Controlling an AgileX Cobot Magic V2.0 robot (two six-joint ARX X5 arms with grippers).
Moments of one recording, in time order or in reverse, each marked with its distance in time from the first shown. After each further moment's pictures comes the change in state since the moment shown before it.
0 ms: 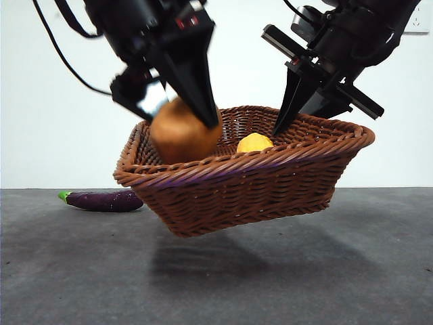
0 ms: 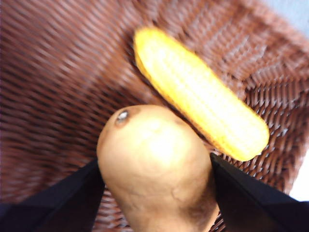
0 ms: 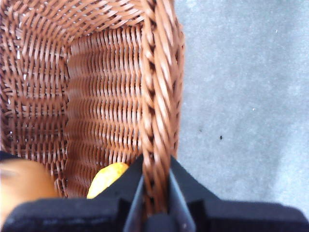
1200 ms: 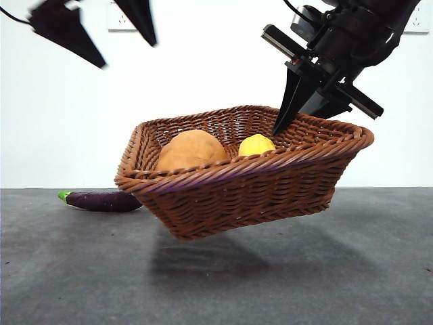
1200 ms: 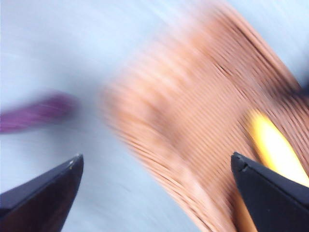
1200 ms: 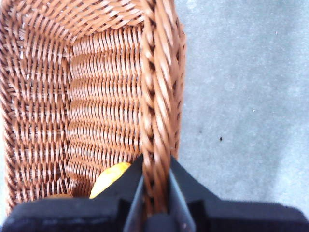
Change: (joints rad) left arm 0.283 -0.222 0.093 0.010 -0.121 -0.157; right arm 0.000 0.000 0.000 0.003 0.001 -0.002
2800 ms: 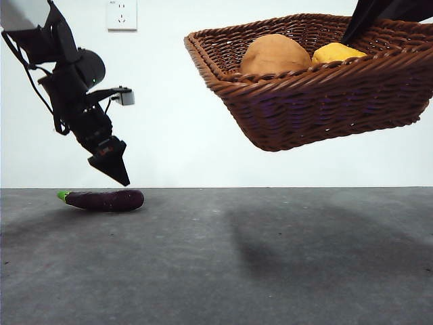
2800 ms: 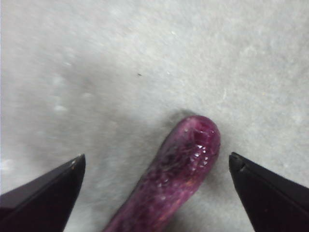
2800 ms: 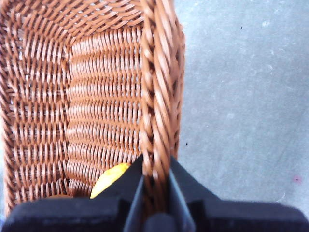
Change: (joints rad) left arm 0.268 0.774 0.392 0.165 0.124 0.906; right arm -0.166 -0.352 0.000 -0.190 -0.034 -0.161
